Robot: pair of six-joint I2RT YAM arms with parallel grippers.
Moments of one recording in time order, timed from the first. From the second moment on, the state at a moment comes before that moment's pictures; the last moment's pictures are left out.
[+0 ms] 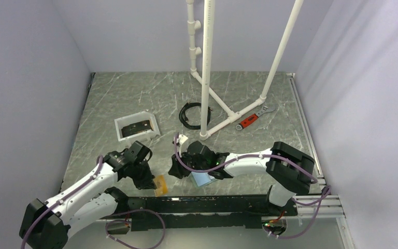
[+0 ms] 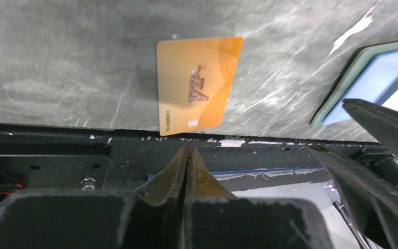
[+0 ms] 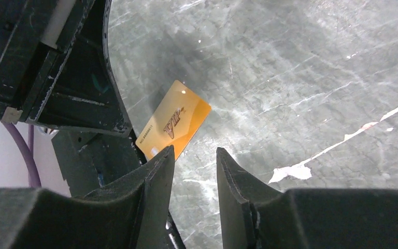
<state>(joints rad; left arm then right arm) -0.59 0.89 0.53 -0.93 0.16 -1.08 1.14 1.62 0.74 0.39 -0.16 0.45</state>
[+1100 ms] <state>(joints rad) -0.66 1.08 0.49 -0.88 0.21 -1.11 1.12 1.76 0.84 0.40 -0.25 0.50</state>
